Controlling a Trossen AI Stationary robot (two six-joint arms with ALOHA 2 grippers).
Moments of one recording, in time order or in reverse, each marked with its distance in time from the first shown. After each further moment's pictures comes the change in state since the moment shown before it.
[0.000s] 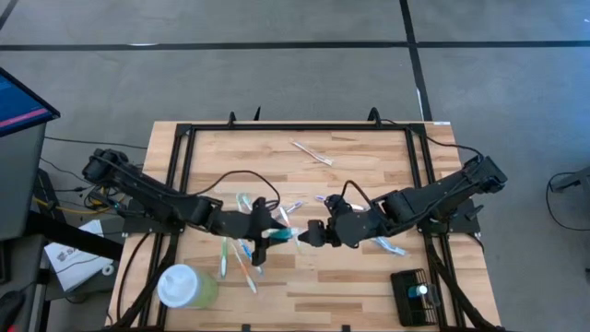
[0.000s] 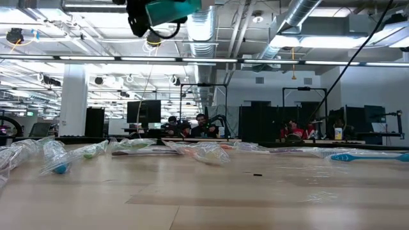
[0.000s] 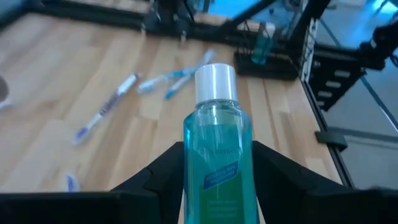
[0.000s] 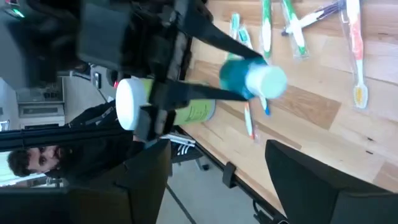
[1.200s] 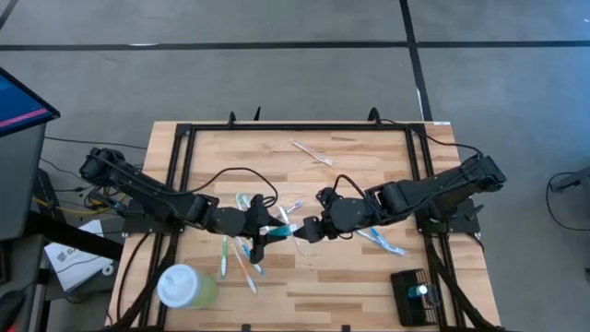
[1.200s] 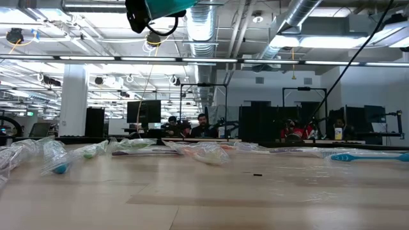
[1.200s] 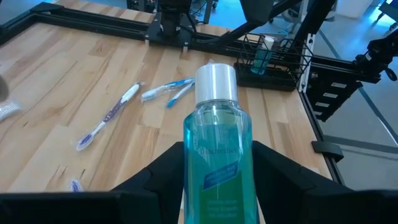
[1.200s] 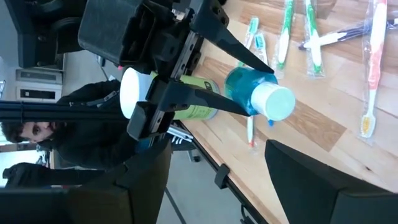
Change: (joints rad) left arm -0.001 -0.028 0.000 -0.003 0.000 -0.008; right arm -0.066 0.000 -0.001 0.050 -0.107 -0.207
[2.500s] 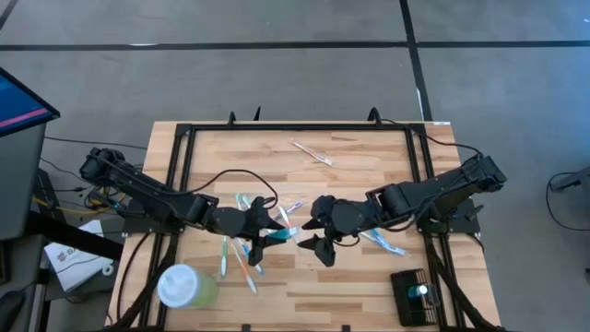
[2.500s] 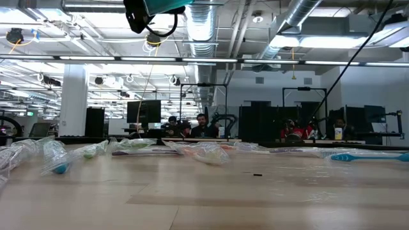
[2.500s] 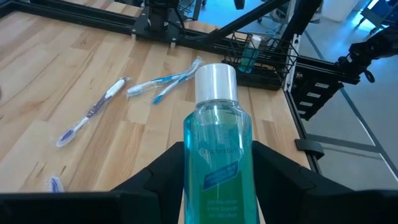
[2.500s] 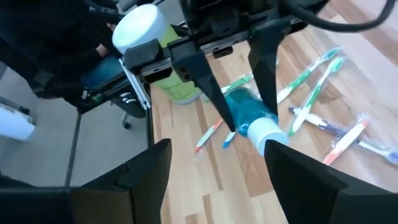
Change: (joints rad) left arm 0.000 -0.002 0.000 0.005 0.053 -0.035; right arm 0.016 0.000 0.000 0.000 -0.010 -0.710
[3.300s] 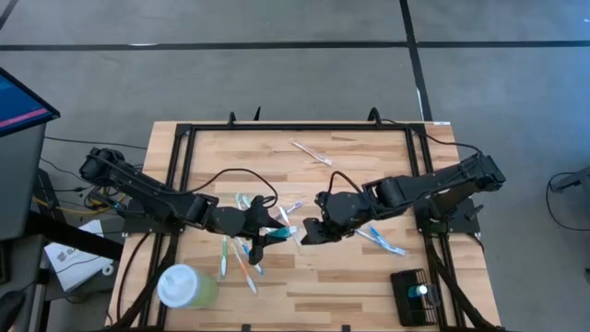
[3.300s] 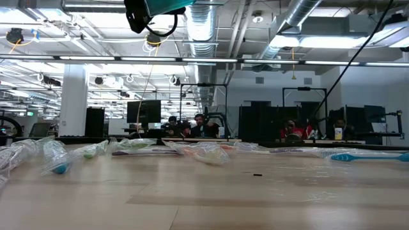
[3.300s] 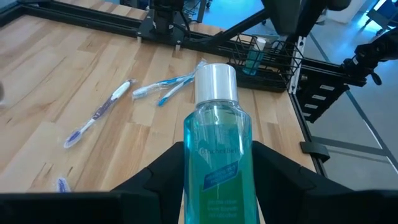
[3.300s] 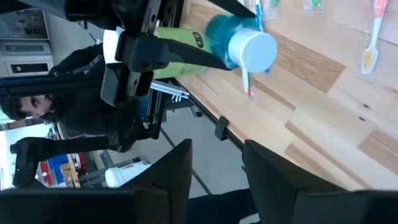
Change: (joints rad) left arm 0.001 -0.002 0.000 -0.001 -0.020 0.004; right arm -0.061 0.001 0.000 -0.056 -0.239 0.798
